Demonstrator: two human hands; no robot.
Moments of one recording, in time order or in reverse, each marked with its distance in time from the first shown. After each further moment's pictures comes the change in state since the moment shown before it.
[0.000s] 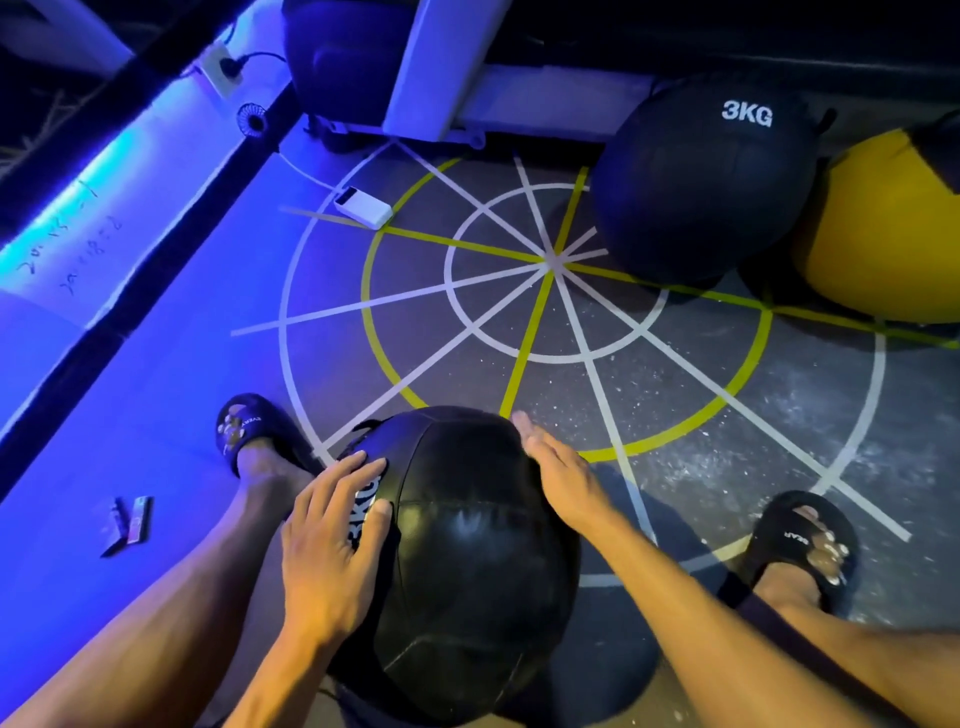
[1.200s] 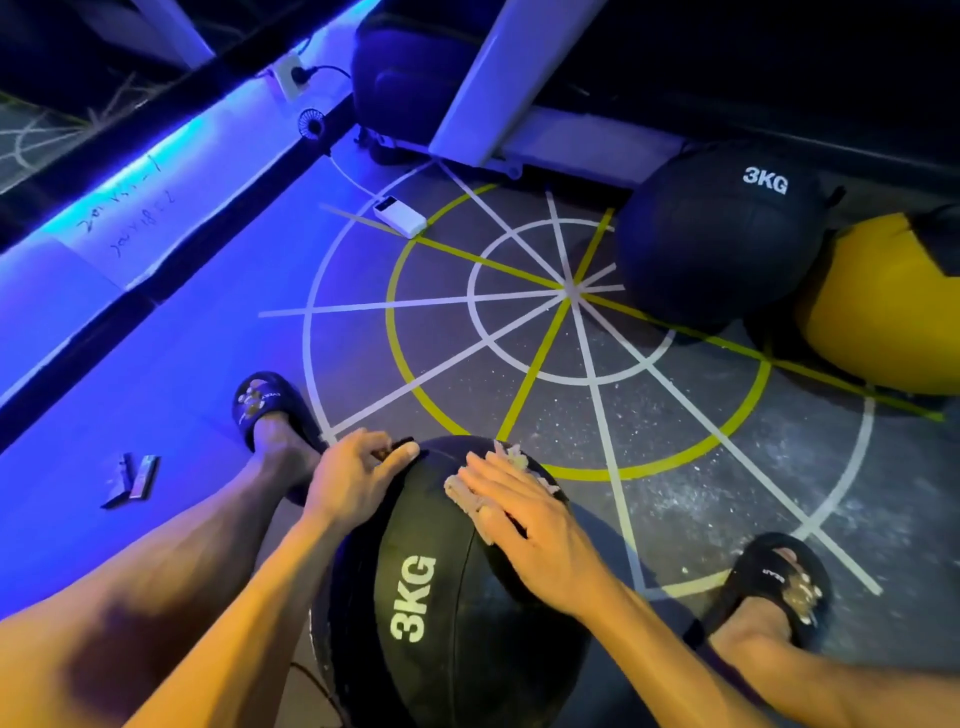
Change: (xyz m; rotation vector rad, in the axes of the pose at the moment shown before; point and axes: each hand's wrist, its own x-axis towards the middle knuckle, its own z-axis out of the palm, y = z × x) left_hand 0.052 -0.011 0.003 -0.112 -0.157 -0.059; right_hand -0.080 -0.033 0.016 -0.328 -0.148 -0.444
